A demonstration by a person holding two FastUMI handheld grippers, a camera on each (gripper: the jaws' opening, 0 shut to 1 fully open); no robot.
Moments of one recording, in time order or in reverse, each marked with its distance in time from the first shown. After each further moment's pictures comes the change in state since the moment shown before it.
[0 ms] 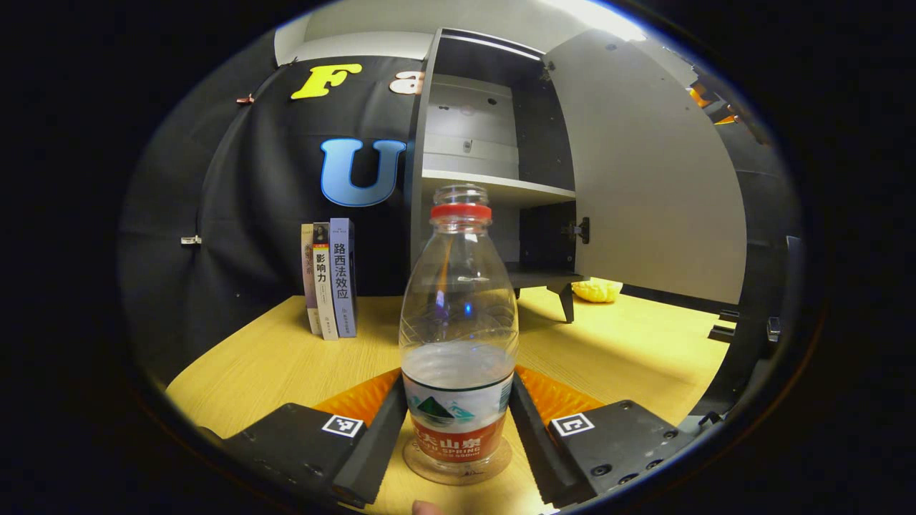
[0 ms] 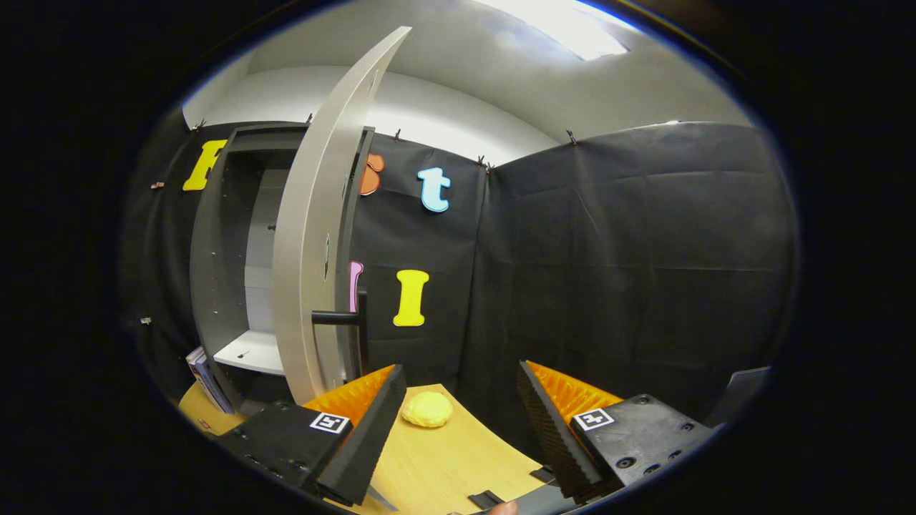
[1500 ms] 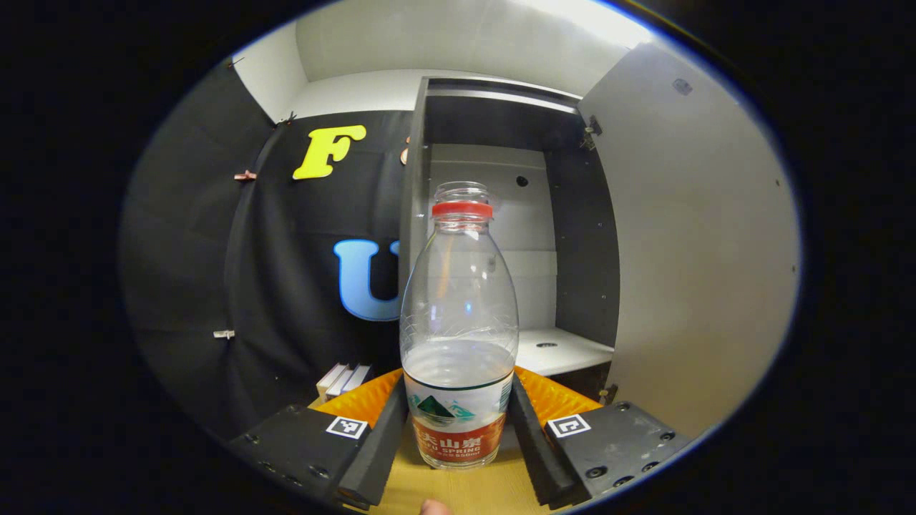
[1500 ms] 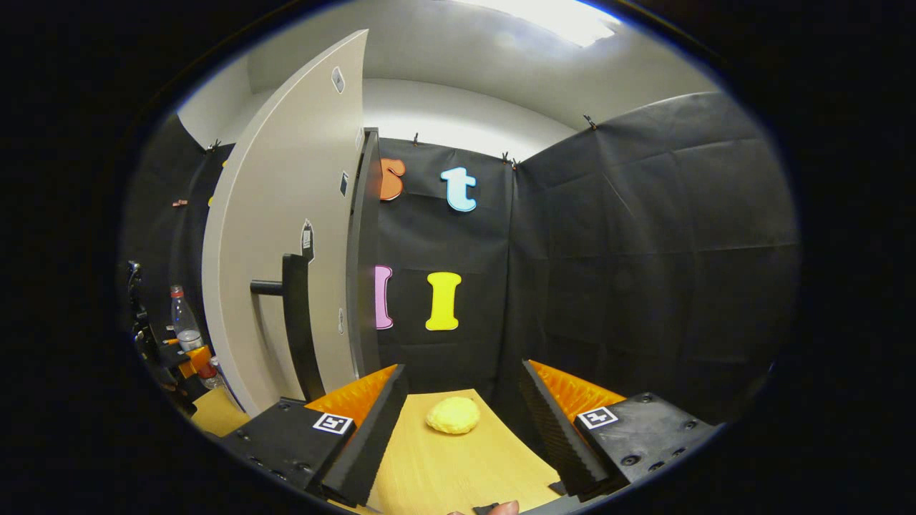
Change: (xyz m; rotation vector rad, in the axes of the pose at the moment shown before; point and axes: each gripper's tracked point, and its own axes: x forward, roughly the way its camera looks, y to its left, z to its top) left arm 0.050 -0.030 0.298 0.018 -0.195 0.208; right arm 0.043 -0.022 -0.024 0.054 -0.035 0.192
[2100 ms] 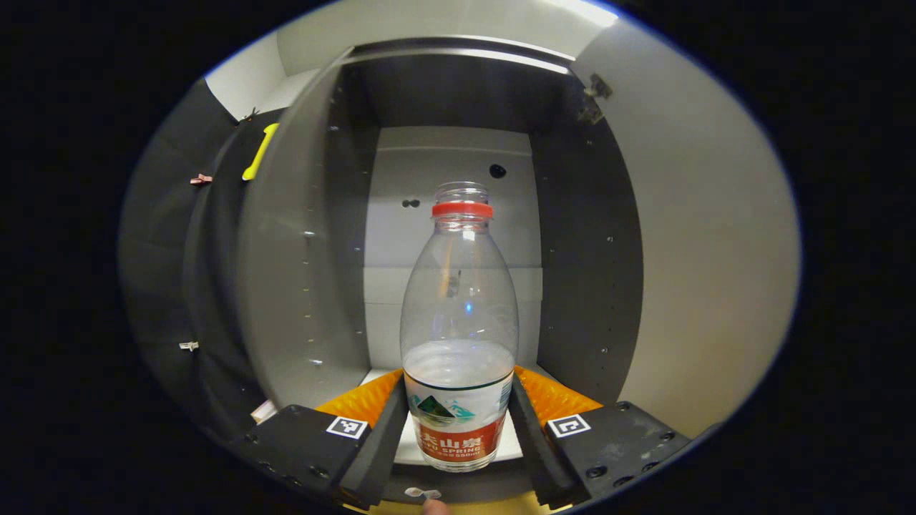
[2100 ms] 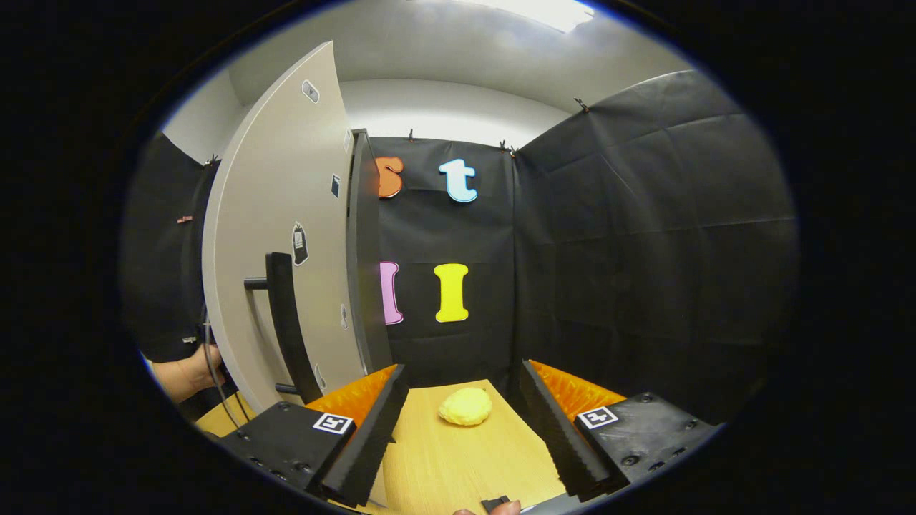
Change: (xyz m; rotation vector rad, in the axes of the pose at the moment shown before) left arm 0.153 -0.075 0.080 0.010 0.026 -0.009; right arm -0.004 -0.020 -0.012 0.086 0.043 0.056
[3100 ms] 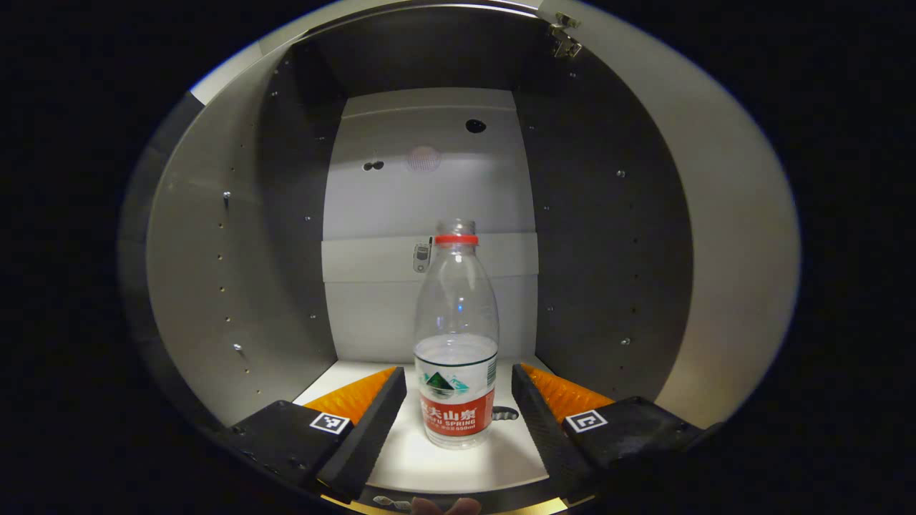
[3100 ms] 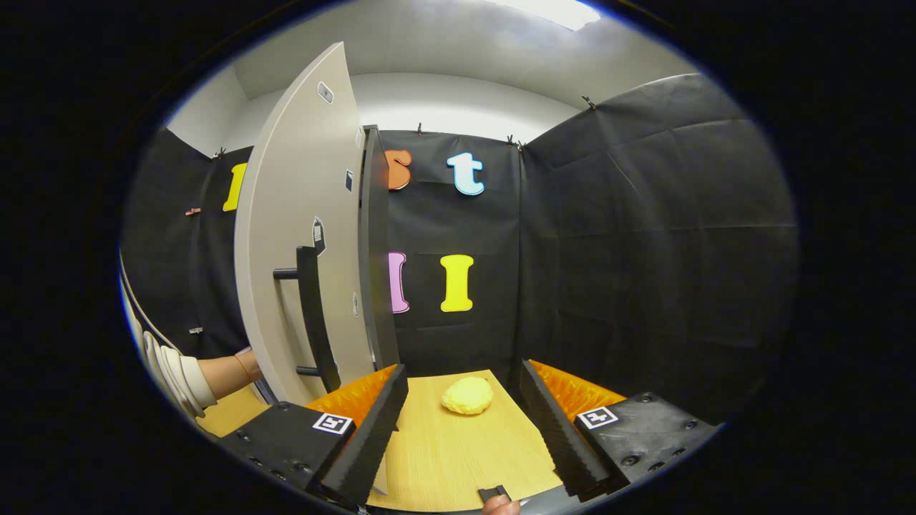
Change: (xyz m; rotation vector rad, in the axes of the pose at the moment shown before) left arm 0.127 -0.068 -0.050 0.055 0.071 0.016; right arm -0.023 -0.002 -0.005 -0.011 0.057 0.023
